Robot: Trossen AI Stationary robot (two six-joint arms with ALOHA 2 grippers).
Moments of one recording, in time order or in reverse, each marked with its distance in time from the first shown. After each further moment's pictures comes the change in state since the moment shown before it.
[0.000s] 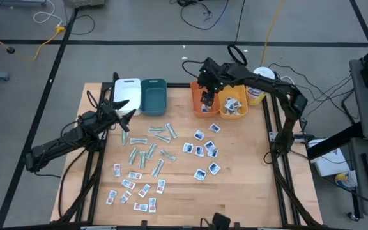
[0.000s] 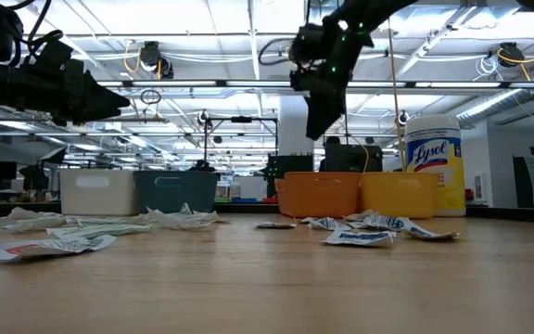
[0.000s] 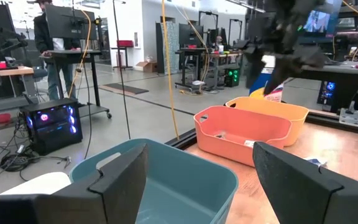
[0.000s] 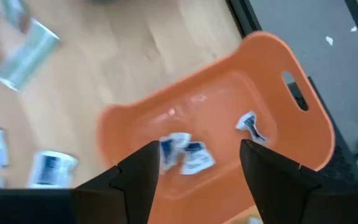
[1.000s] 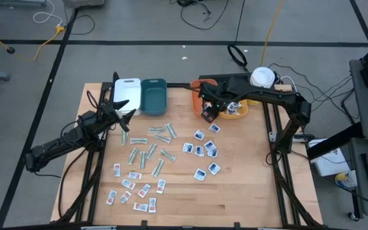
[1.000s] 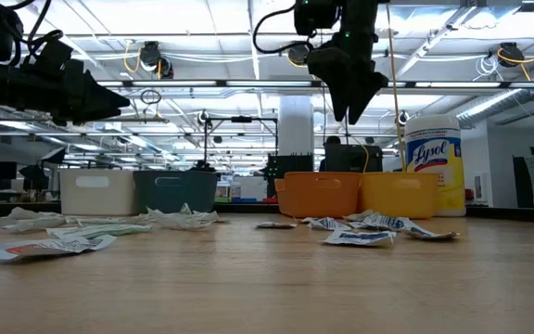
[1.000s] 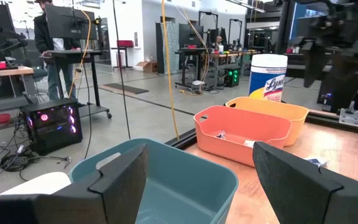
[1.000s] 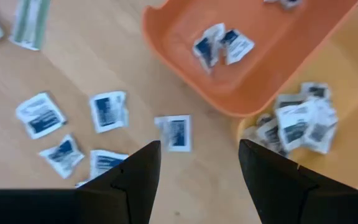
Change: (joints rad) left arm 0.000 0.000 0.000 0.000 0.000 0.000; right arm 0.248 -0.071 0.000 -0.353 0.157 0.609
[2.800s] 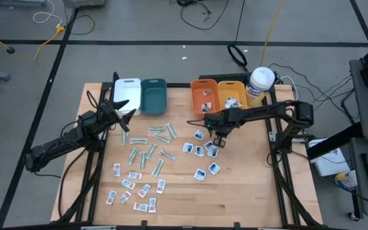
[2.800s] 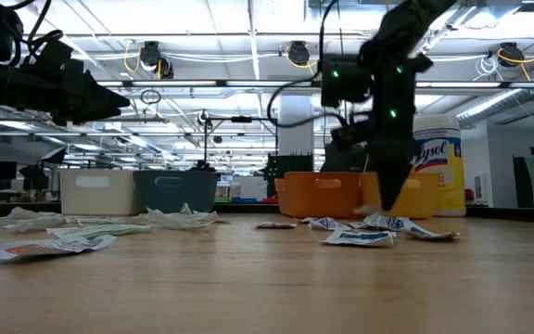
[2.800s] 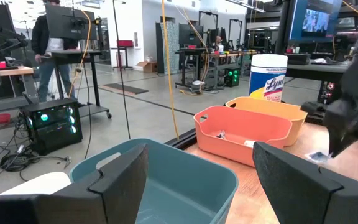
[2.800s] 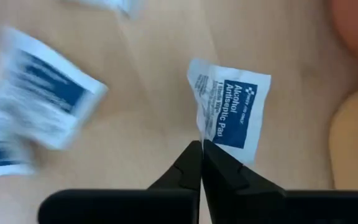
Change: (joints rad) left arm 0.000 0.000 0.000 0.000 0.000 0.000; right arm 0.115 -0.034 -0.604 0.498 -0.027 -0.323
